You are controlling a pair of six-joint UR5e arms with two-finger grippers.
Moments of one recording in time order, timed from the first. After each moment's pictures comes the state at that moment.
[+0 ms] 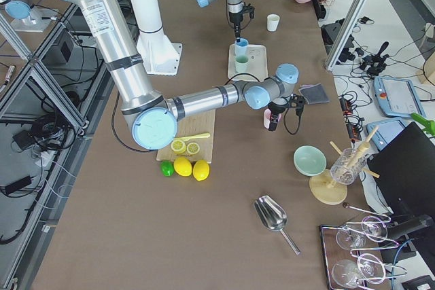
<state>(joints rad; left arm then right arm) -0.55 -2.23 -1.68 -1.69 -1.82 -1.24 1.06 -1.18 1.40 -1.33 2.25 0.83</state>
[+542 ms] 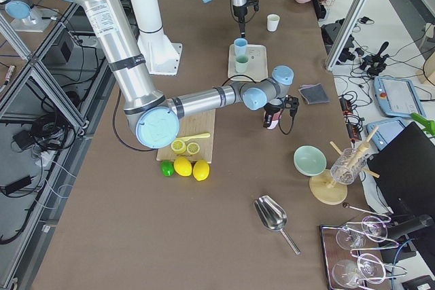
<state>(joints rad) -0.62 -2.20 -1.73 -1.68 -1.85 -1.20 1.02 -1.18 1.40 -1.31 2.25 0.91</state>
